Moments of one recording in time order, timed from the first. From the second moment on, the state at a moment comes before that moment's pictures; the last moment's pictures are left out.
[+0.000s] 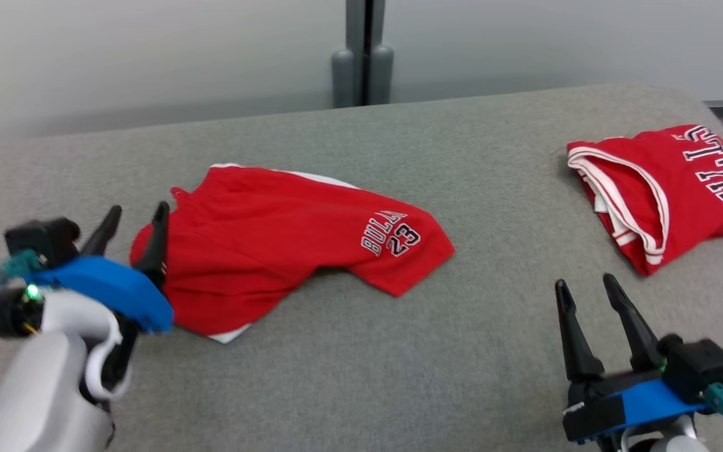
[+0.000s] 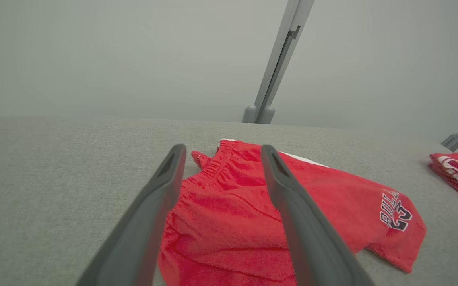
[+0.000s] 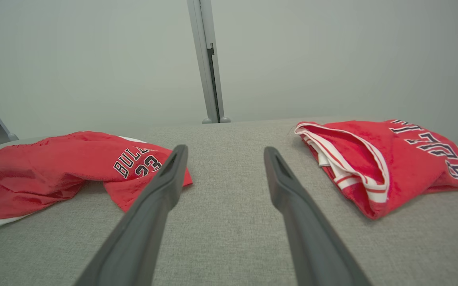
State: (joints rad) left arm -0.35 0.32 -0.23 0.31 -0.56 -0.01 0.08; right arm -0.02 -0.05 0.01 0.07 0.17 0.13 -0.18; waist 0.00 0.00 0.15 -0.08
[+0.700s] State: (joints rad) left arm -0.69 0.59 -0.08 0.38 -0.82 0.07 0.75; right arm -0.14 -0.05 0.15 0.08 0.27 0.13 -0.25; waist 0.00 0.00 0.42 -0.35
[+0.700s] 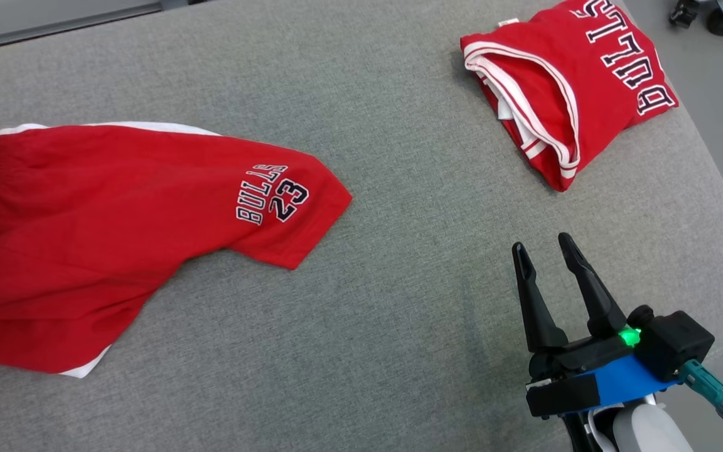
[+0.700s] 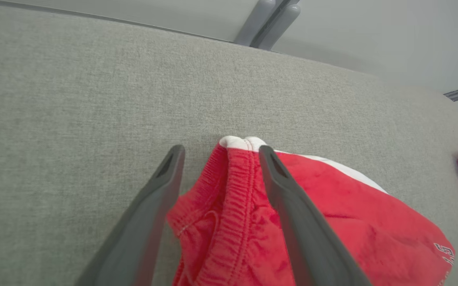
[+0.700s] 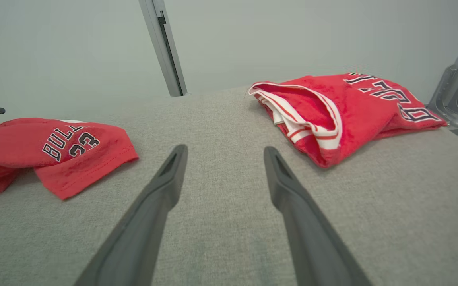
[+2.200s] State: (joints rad) left arm -0.89 0.52 -0.45 -0.21 -1.09 -0.13 0.40; right arm -0.15 -0.05 0.14 0.10 0.28 0.13 -0.26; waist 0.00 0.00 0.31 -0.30
